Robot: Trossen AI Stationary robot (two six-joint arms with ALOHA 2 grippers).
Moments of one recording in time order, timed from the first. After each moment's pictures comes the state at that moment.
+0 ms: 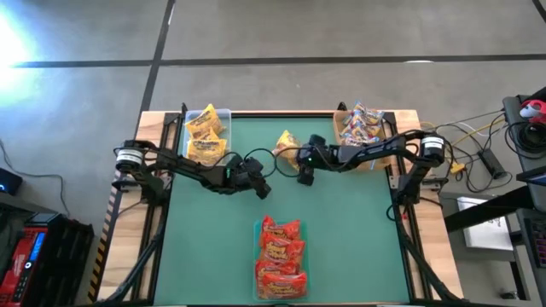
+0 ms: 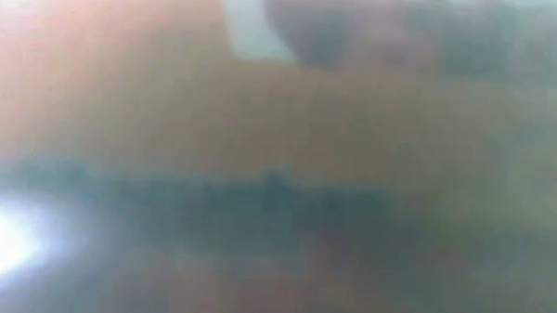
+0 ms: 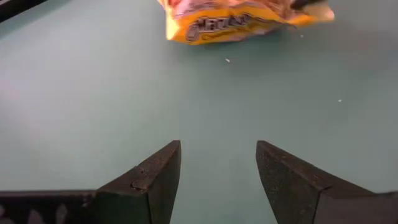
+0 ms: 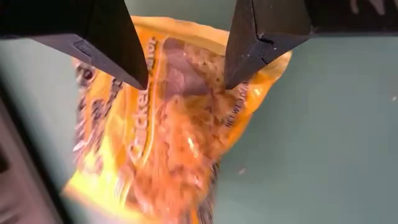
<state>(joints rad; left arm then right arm) 0.00 1.74 0.82 0.01 -0.56 -0.58 -0.25 1.72 0.85 0.02 0.28 -0.14</state>
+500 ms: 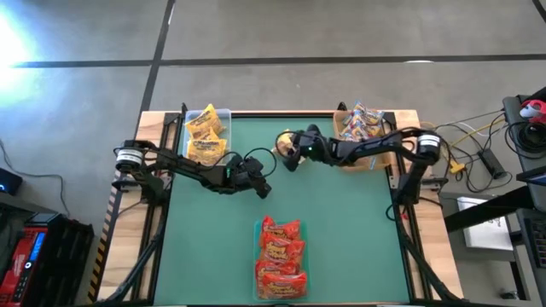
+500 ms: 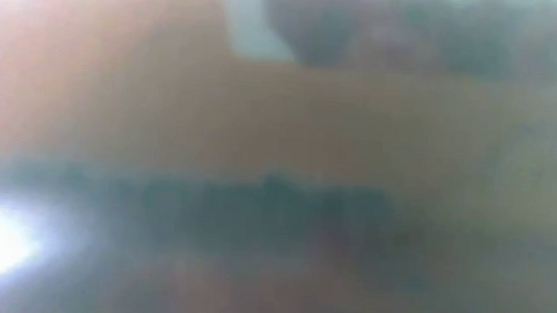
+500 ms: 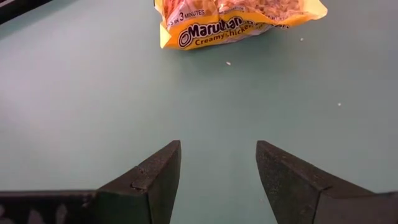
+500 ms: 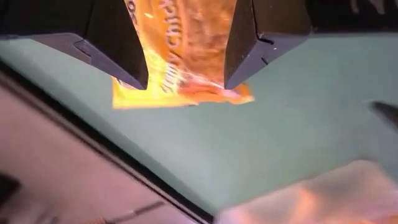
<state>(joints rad) 0.01 1.74 0.82 0.02 -0.57 -0.58 -0.32 1.77 0.88 0.34 0.30 0.12</state>
